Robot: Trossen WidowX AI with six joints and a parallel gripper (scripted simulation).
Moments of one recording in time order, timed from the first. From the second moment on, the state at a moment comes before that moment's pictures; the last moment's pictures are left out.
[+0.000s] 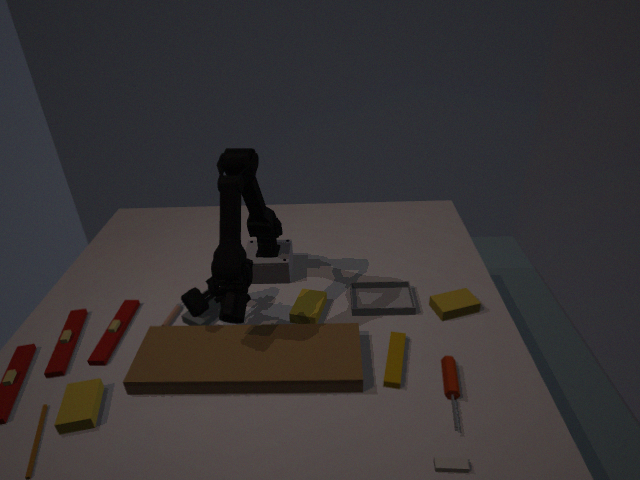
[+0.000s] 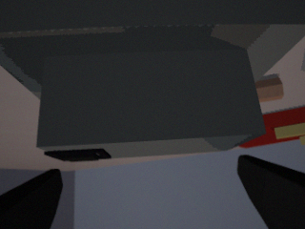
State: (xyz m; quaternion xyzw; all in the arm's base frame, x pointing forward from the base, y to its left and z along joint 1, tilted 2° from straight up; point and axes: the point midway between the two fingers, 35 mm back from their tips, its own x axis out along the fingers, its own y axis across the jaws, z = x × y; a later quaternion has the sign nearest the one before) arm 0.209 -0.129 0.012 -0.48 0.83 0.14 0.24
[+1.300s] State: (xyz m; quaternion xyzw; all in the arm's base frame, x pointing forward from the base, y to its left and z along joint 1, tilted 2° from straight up) arm 0.203 -0.140 0.038 0.12 0.61 -0.20 0.76
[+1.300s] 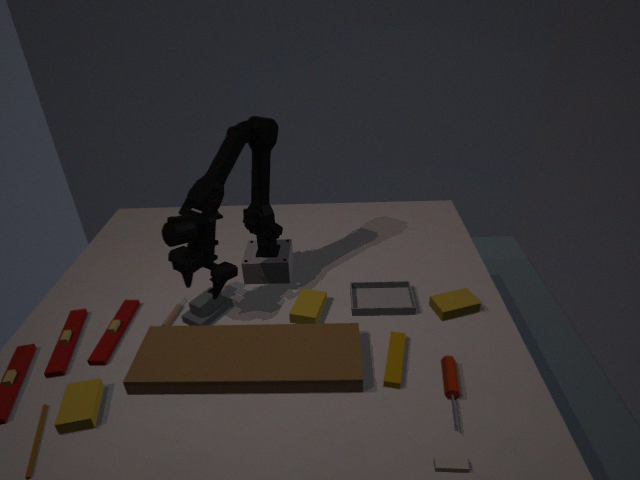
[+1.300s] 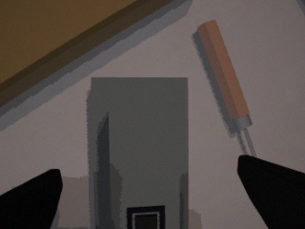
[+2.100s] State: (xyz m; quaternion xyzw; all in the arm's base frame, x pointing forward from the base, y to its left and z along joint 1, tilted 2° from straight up) arm 0.207 -0.143 0.018 0.14 0.58 -0.21 0.77
